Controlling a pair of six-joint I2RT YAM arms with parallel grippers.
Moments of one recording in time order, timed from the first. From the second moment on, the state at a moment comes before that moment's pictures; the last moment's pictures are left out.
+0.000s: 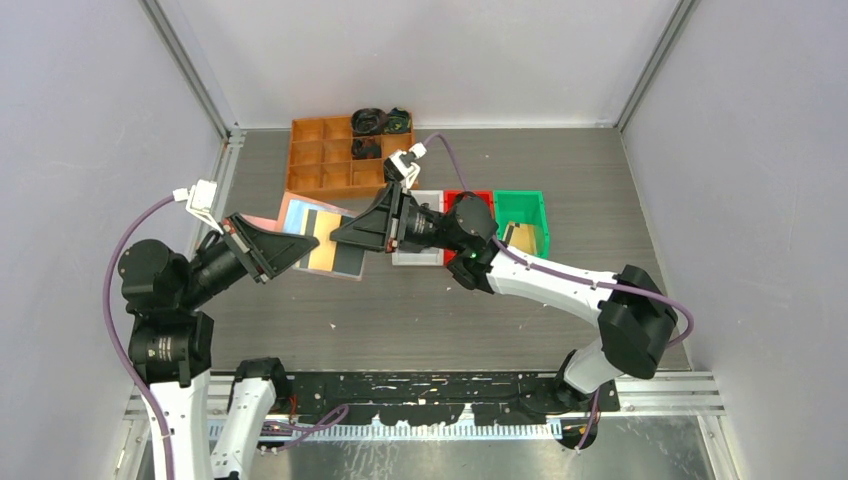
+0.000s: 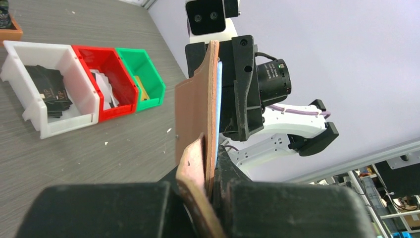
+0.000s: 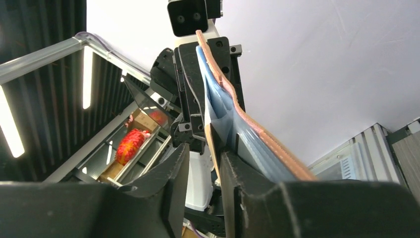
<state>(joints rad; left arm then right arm) 0.08 0.58 1.09 -0.47 0.96 -0.87 0.95 1.51 1.07 0.93 -0.56 1.40</state>
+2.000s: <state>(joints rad) 0.07 0.58 1.08 -0.46 0.96 -1.03 0.99 1.54 0.89 1.31 -0.36 1.42</state>
